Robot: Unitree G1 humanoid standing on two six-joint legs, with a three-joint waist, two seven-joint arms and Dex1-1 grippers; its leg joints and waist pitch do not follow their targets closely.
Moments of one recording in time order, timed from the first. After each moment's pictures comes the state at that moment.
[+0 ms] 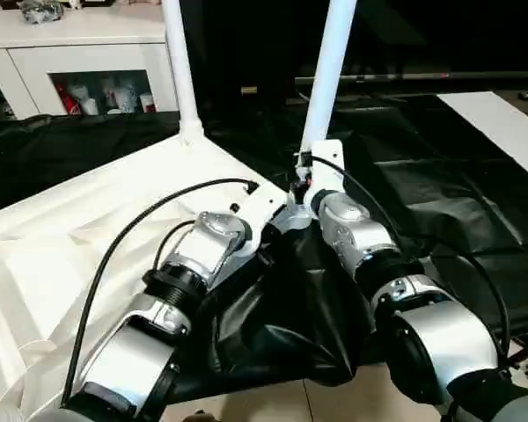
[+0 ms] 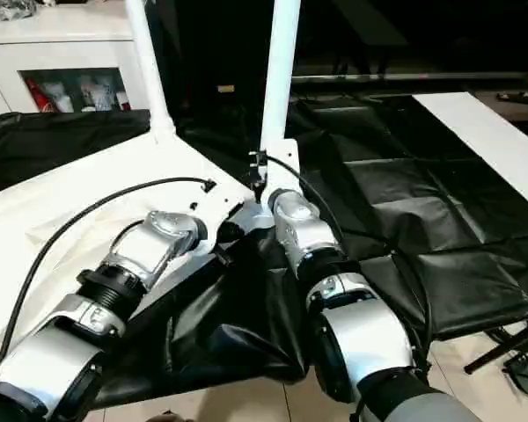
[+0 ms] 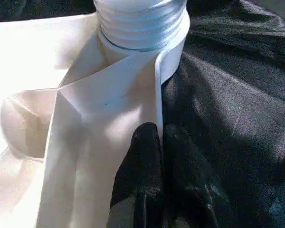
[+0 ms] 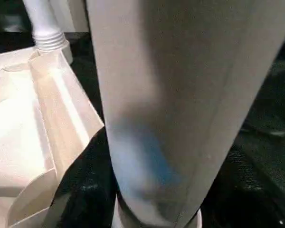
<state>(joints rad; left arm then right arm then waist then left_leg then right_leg) -0.79 0.11 -0.27 0.72 0.09 0.52 -0.58 -0.94 0.00 -0.01 1.14 0.14 0.01 0.09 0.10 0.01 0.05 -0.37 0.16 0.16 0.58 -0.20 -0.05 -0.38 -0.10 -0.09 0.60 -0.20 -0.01</state>
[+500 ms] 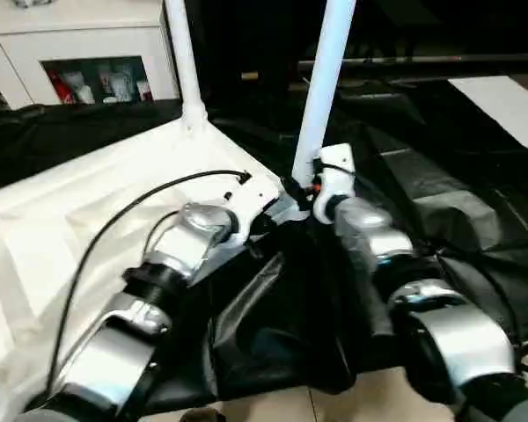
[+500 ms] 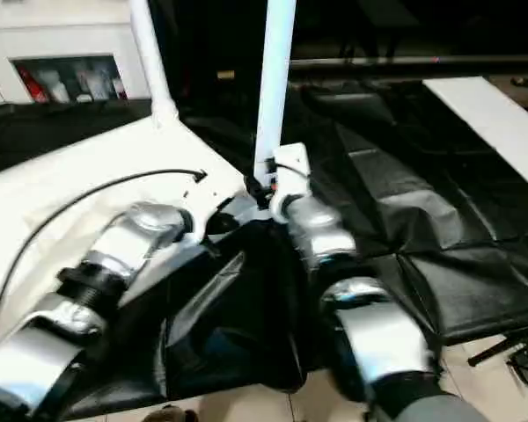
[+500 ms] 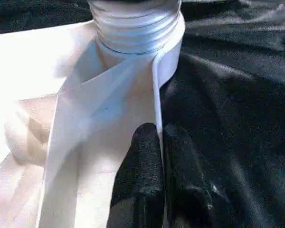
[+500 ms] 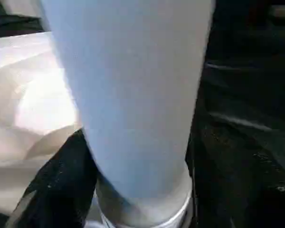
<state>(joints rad) -0.76 0.22 -0.30 0.65 0.10 0.37 -0.70 -0.89 -0.11 0.01 1.10 0.13 -0.05 0.45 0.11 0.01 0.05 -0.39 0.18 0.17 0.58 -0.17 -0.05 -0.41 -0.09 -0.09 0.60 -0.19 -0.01</state>
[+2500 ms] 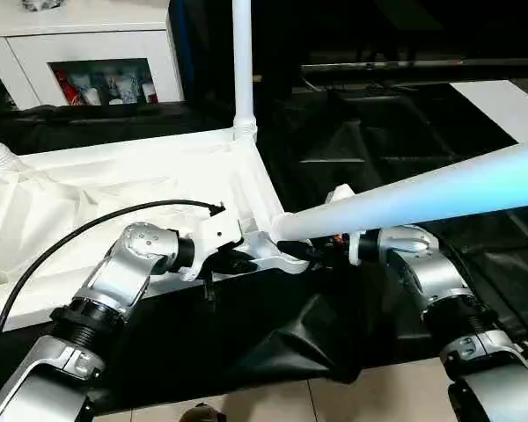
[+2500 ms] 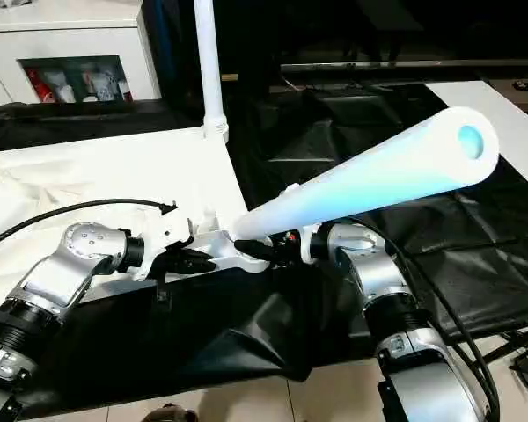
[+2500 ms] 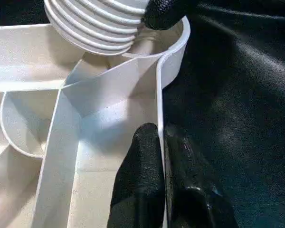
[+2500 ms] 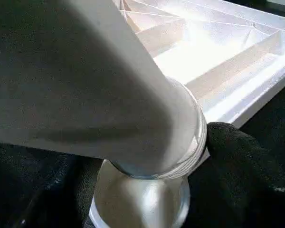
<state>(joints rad) -0.55 0.44 -0.32 0.42 0.00 0.19 -1.12 -0.62 -0.28 0.16 0.69 0.12 0.01 1.03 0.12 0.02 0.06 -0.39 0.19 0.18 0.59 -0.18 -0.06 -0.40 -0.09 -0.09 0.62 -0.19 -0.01</state>
